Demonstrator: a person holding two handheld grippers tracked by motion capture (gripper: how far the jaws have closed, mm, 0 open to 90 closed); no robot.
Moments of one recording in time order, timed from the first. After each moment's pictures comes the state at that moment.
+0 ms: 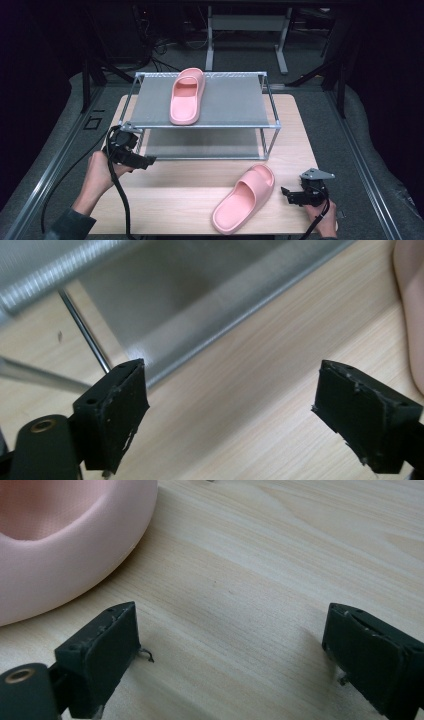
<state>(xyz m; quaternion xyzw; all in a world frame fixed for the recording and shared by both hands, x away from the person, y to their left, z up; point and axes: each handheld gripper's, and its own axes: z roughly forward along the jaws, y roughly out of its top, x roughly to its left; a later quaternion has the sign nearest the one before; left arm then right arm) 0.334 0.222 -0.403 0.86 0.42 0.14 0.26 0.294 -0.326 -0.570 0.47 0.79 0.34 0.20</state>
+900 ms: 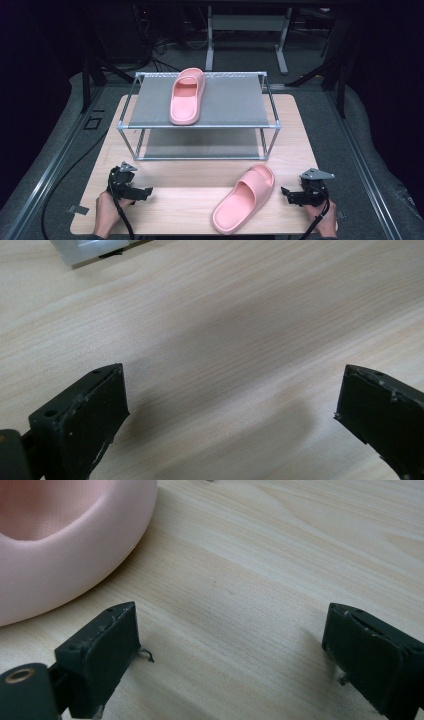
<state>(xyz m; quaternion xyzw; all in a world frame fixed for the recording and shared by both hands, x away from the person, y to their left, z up) 0.310 0.258 -0.554 0.81 0.51 0.13 0.27 0.294 -0.326 -0.570 0.47 0.79 0.34 0.20</state>
